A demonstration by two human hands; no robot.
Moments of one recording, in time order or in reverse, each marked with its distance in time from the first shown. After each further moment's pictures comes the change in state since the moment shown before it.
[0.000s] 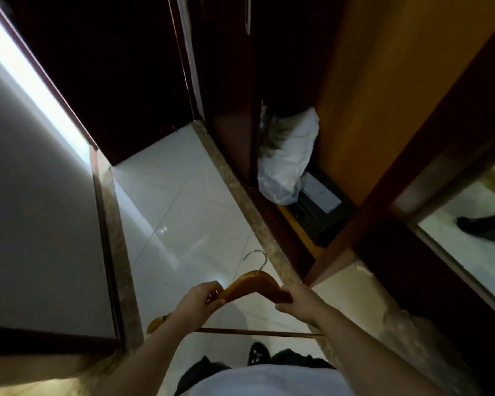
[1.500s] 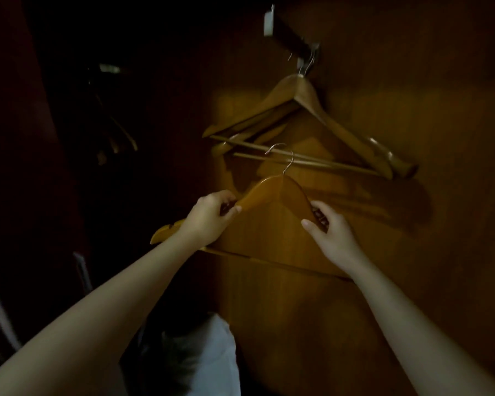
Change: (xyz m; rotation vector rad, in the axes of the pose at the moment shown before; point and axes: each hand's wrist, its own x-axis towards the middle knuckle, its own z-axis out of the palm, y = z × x) left_hand 0.536 0.493 -0.478 0.051 0.380 1.088; right_hand 0.165 -0.120 -0.658 0.228 1.403 -0.122
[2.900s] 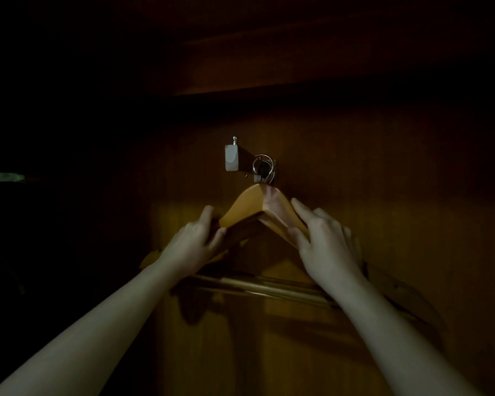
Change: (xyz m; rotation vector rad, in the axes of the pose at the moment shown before) left_hand 0.243 0.022 -0.039 0.007 0.040 0.248; right_hand 0.169 -0.093 -0.068 -0.670 0.505 -0.136
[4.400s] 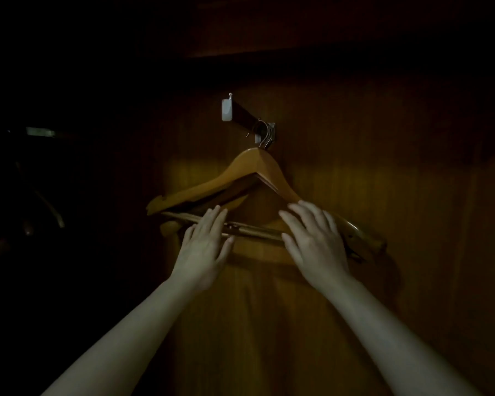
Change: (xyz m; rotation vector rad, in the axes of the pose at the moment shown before) left_hand -0.110 0.022 0.059 0.216 0.080 -0.086; right_hand -0.073 0.041 0.028 -0.195 0.141 -0.372
